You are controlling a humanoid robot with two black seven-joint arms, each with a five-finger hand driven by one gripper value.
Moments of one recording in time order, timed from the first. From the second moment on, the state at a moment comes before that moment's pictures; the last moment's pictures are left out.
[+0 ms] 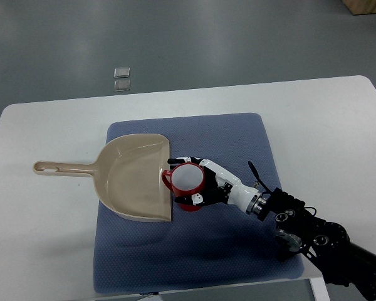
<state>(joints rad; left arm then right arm) 0.00 0.00 0.06 -0.22 0.09 -0.02 0.09 0.45 0.00 0.68 0.77 -1.01 0.34 0.61</state>
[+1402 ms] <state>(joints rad) 0.00 0.00 0.06 -0.22 0.09 -0.02 0.09 0.59 -0.17 0.90 0.75 -0.30 0.39 0.17</state>
